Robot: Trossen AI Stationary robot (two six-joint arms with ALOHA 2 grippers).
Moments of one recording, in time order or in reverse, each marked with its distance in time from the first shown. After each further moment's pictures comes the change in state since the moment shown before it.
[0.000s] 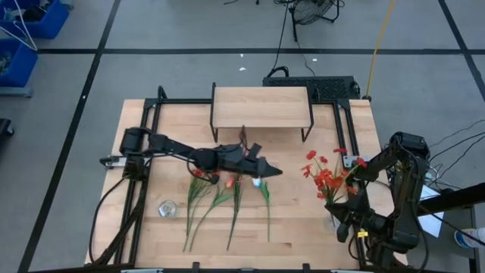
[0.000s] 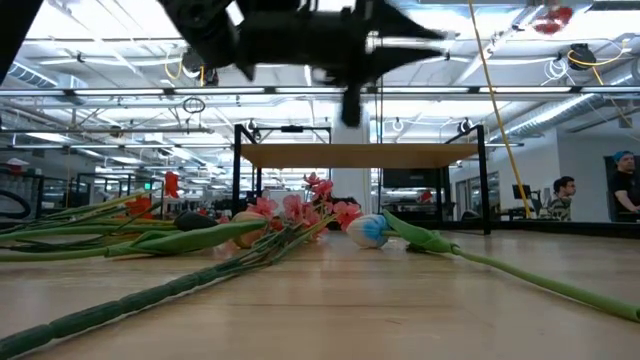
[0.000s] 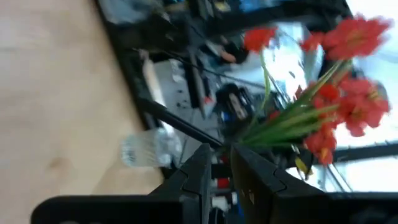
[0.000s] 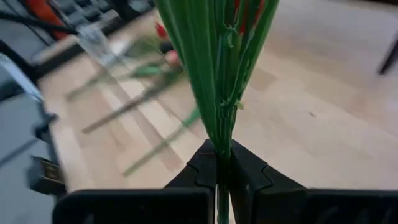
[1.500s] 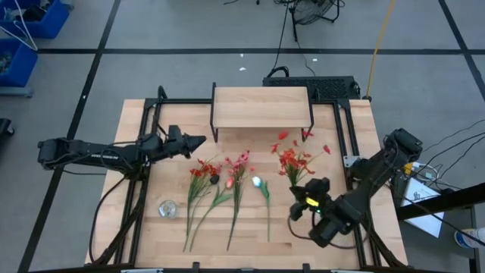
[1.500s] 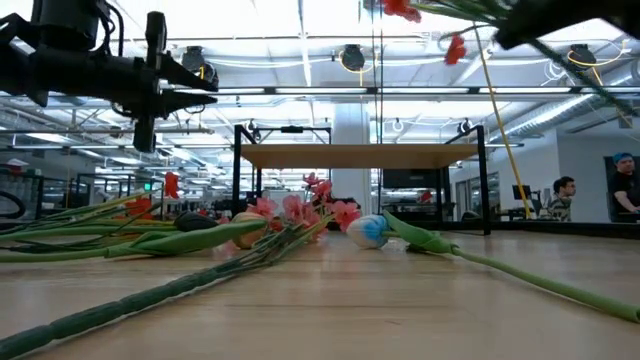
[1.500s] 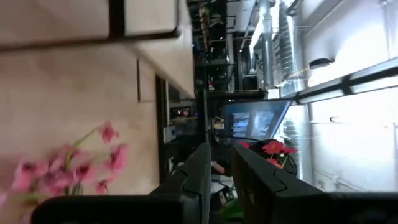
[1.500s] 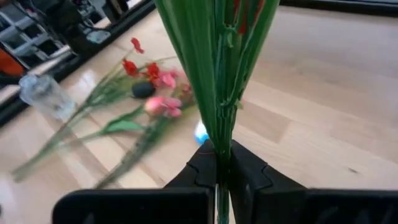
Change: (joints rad) left arm 0.203 -1.114 -1.030 -0.049 -0.317 -0.192; right arm -0.505 0.004 -0.030 0.477 0.015 -0.541
